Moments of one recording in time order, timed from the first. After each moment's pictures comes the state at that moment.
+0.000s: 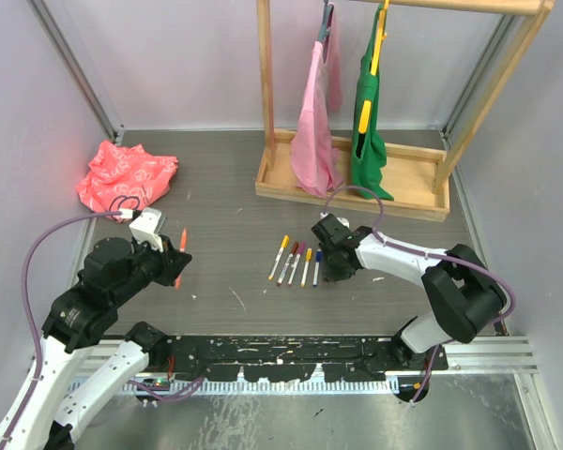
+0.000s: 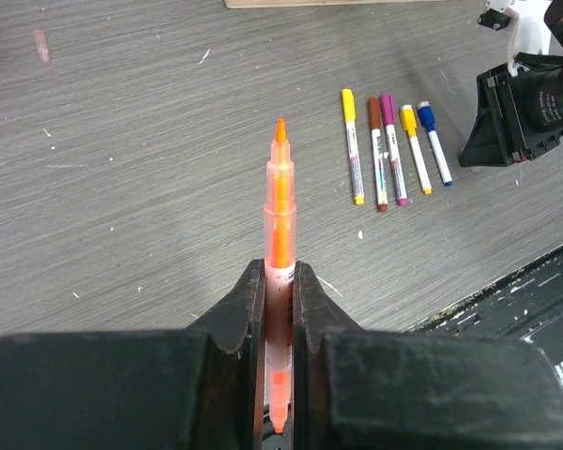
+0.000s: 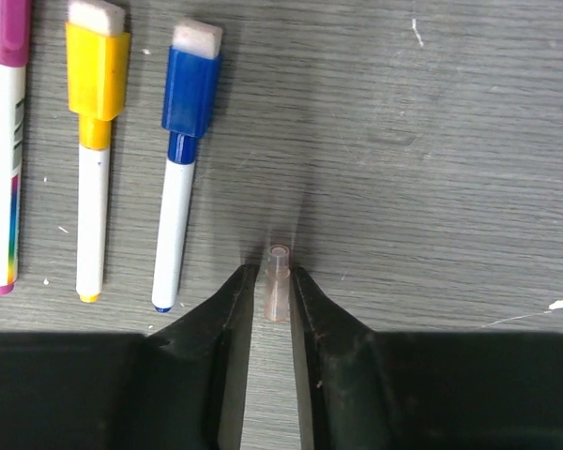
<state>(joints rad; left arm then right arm) -0.49 0.50 0.89 -0.83 0.04 -0.22 0.67 1.49 0.78 -0.55 0.12 0.58</state>
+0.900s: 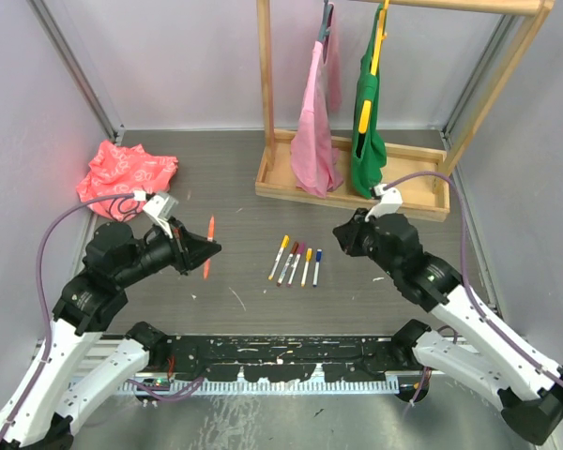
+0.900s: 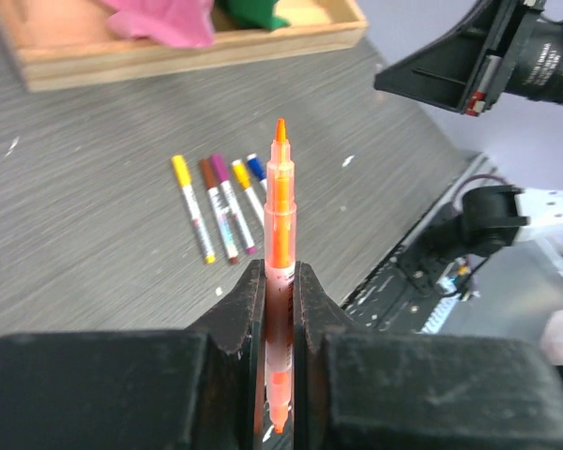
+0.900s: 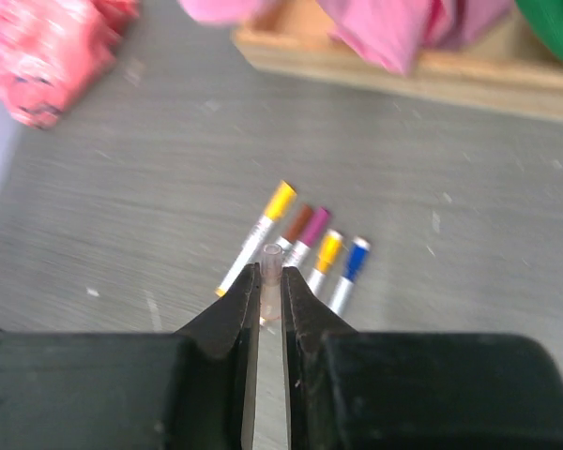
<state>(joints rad) -0.49 0.59 0.90 -0.58 0.36 -0.36 0.67 0.80 0.78 -0.46 0.21 0.54</state>
